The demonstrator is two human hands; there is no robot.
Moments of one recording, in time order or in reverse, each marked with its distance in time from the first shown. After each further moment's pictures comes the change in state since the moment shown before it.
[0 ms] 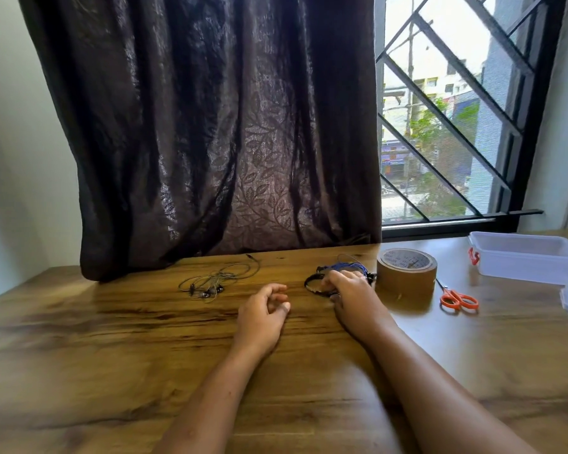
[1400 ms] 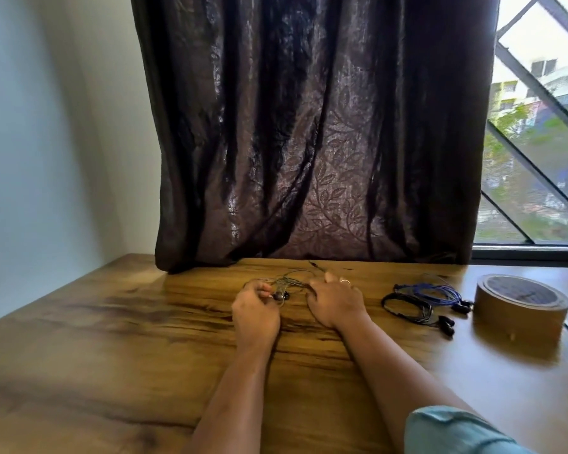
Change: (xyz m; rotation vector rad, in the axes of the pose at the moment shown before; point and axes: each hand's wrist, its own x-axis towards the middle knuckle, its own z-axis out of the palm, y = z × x) left_hand 0.041 -0.058 -0.071 0.100 0.511 -0.217; right_hand 0.096 -0.090 0.109 -0.277 -0.267 -0.013
